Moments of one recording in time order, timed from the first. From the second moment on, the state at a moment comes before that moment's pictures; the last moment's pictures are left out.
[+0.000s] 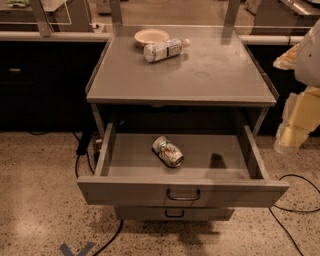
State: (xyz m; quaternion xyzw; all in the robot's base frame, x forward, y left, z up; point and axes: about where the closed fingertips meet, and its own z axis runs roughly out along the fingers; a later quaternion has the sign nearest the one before) arm 0.438 -0.216 0.977 -0.60 0.78 -0.04 0.16
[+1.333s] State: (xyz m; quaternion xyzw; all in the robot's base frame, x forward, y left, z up) arm 0.498 -0.163 0.848 -0.67 0.72 0.05 0.18
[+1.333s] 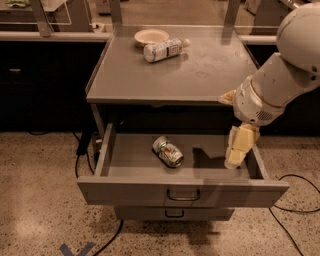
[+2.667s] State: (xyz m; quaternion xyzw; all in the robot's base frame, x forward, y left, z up) arm 0.576 -0.122 0.758 -0.62 0.77 0.03 0.16
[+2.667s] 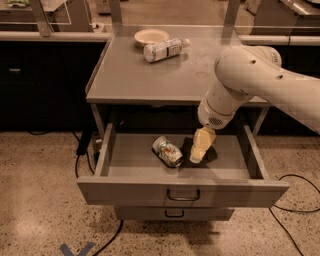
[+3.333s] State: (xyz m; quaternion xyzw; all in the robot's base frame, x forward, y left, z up) arm 0.579 -0.090 0.707 -0.62 0.77 0.06 0.15
